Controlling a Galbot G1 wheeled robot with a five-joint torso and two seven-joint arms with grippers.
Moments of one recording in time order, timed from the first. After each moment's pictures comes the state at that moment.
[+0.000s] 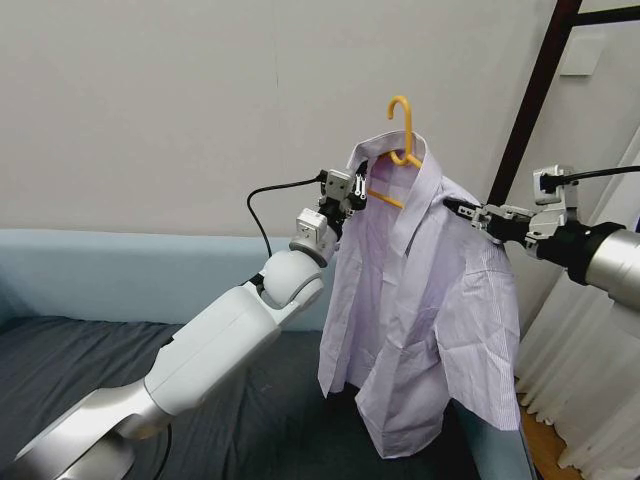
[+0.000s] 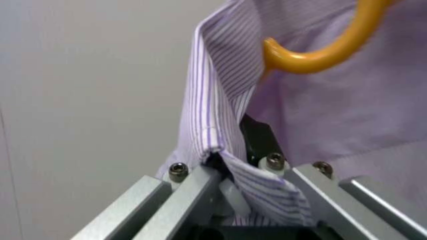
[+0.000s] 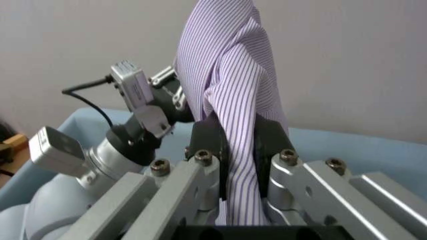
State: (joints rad) left arm 0.16 -1.22 0.36 -1.59 -0.48 -0.04 -0.31; right arm -0.63 0.26 0.47 2.31 1.91 -0.42 0.42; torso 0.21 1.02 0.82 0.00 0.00
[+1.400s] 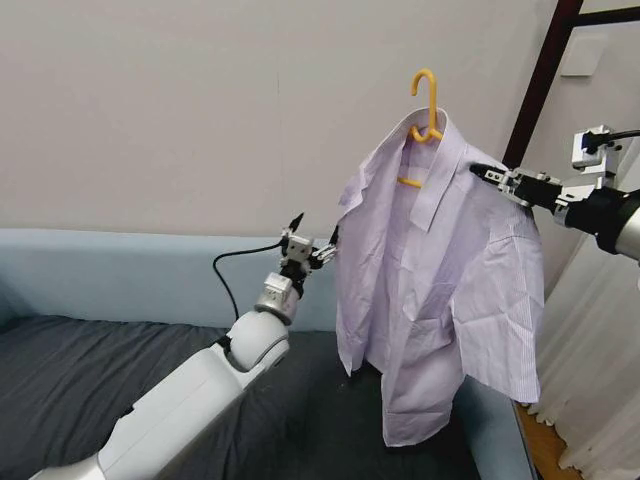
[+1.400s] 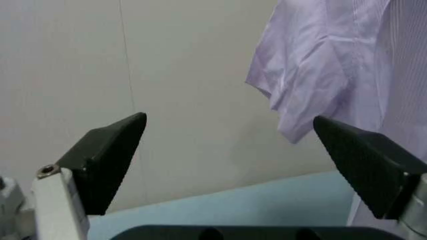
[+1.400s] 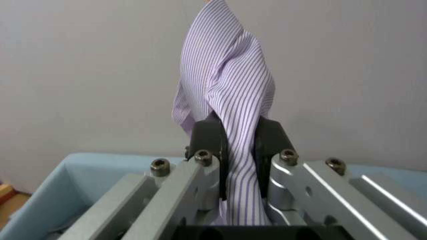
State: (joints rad) left arm 0.51 -1.05 0.21 -1.72 -0.49 0.00 -0.43; right arm -0.54 0.24 0.49 2.28 2.00 -0.38 0.51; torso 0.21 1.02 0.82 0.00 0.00
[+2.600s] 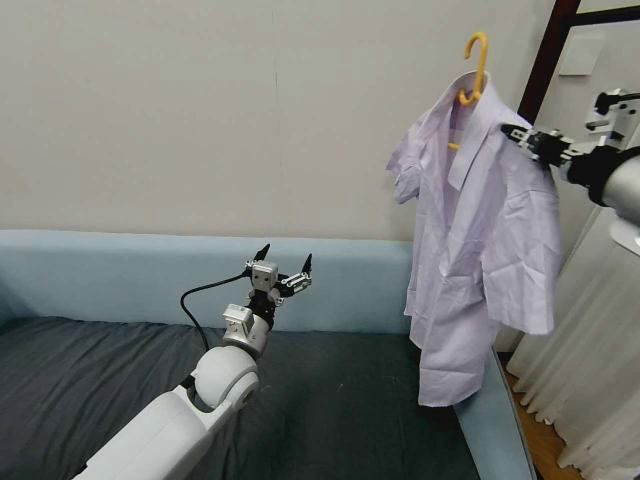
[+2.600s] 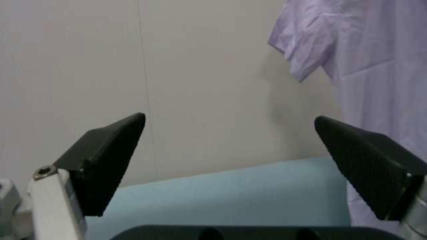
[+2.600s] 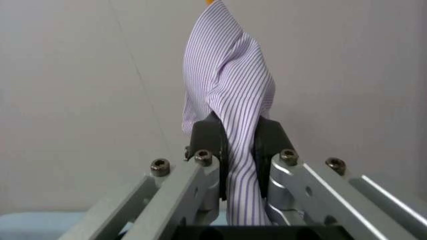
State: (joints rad) left arm 0.68 -0.99 0.09 -1.81 -0.51 -0.03 -0.37; right arm -0.08 0.48 0.05 2.00 1.75 -0.35 0.59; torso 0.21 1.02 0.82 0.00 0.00
